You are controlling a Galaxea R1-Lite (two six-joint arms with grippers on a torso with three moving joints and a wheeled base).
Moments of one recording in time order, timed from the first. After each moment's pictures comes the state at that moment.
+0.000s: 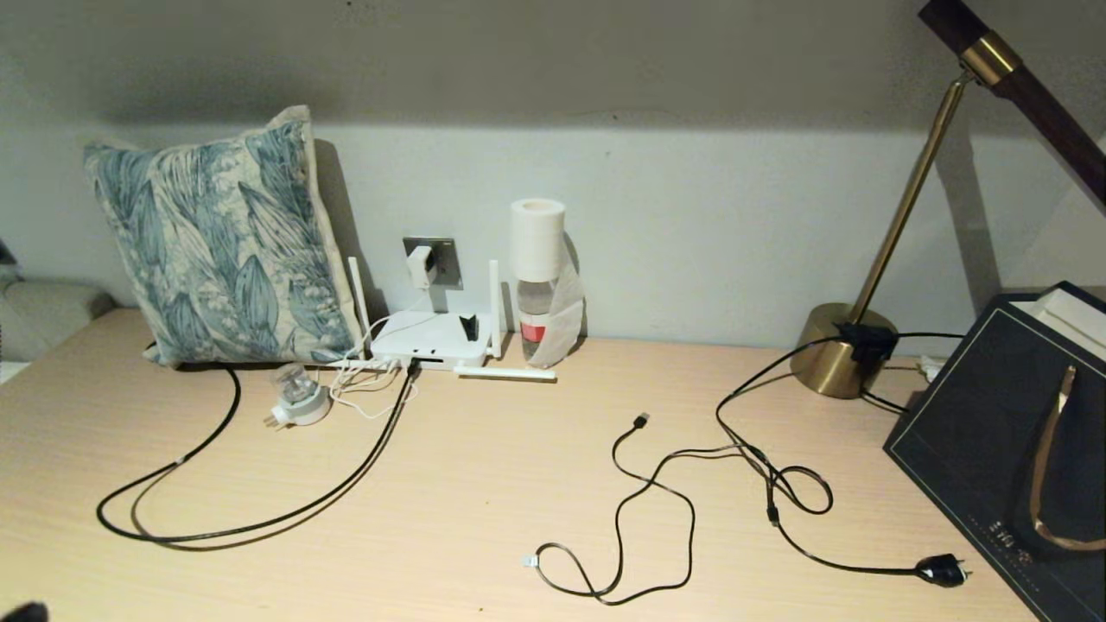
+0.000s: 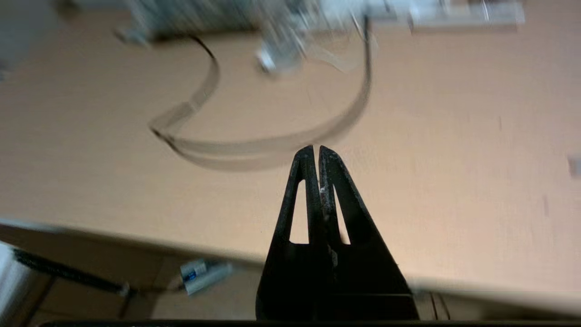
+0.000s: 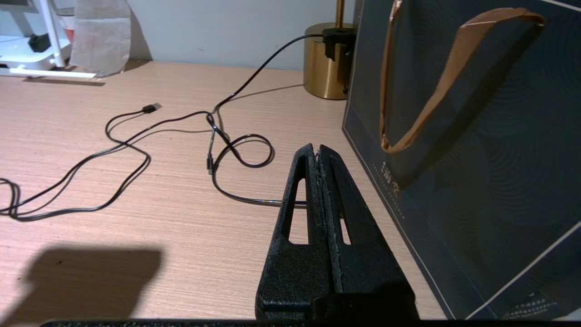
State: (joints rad) left arm -0.14 0.41 -0.12 -0.17 0.31 0.11; right arm -0.01 0.00 0.00 -0.09 0.00 0.00
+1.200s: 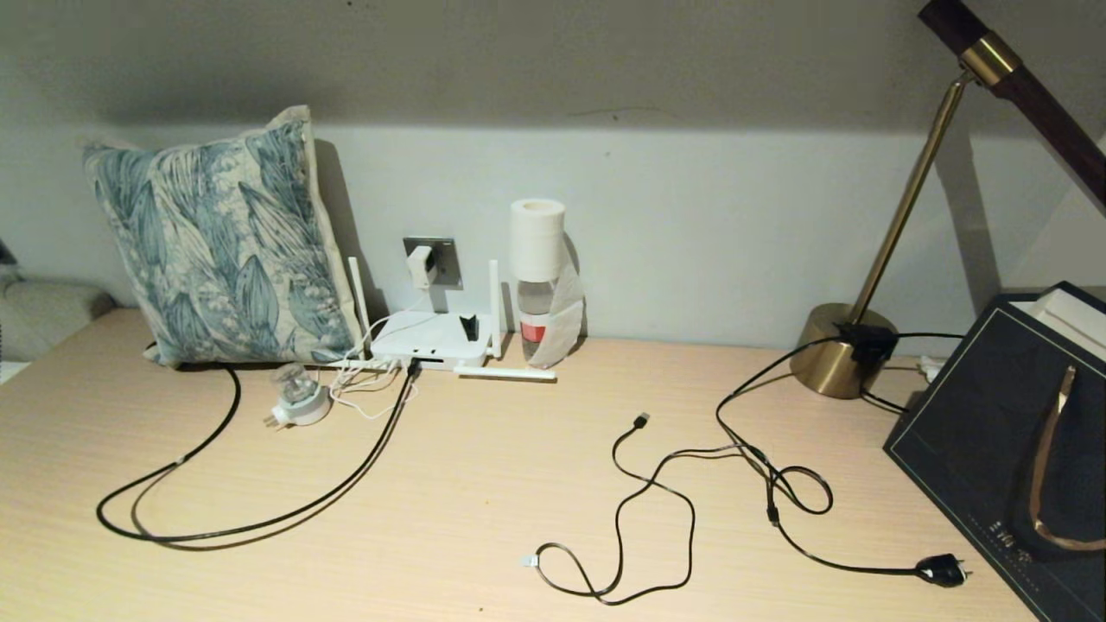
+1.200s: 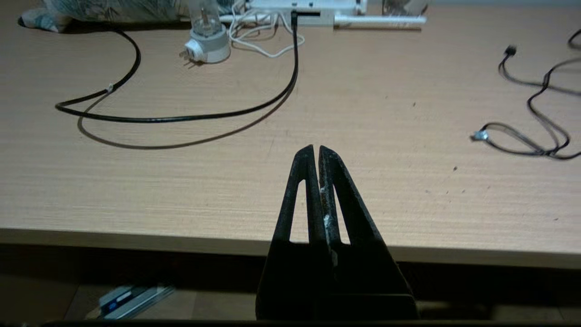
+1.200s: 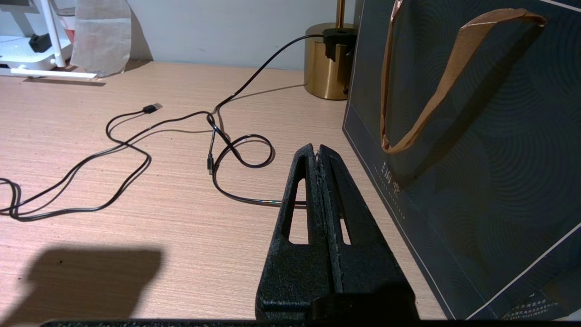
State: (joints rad) left arm 0.00 0.05 0.00 0.00 -0.01 0.00; right arm -0.01 0.00 0.00 -0.09 0.00 0.00
